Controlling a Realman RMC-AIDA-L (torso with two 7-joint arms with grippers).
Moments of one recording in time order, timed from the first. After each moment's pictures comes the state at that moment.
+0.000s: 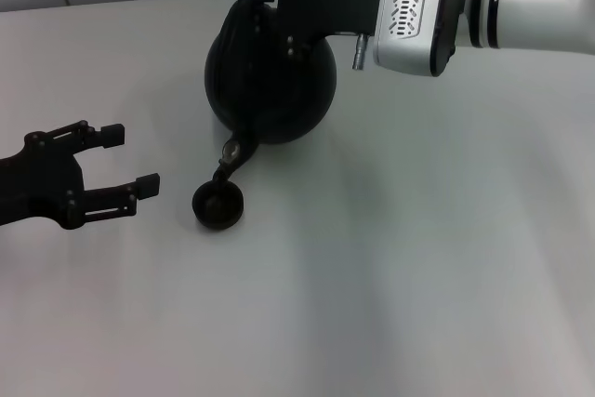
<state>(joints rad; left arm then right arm) -0.37 -2.04 0.89 0.82 1.82 1.55 -1.35 0.73 2.09 -1.25 -0.70 -1.57 -0.94 0.75</state>
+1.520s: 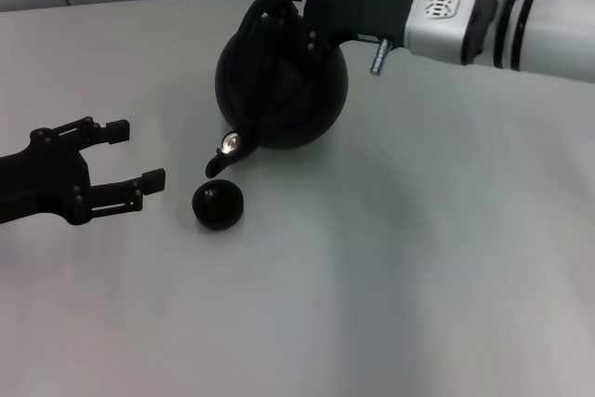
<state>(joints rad) -0.37 -2.05 0.89 0.82 1.82 1.53 -1.35 0.66 2.08 -1.27 -0.65 -1.40 -0.92 0.80</state>
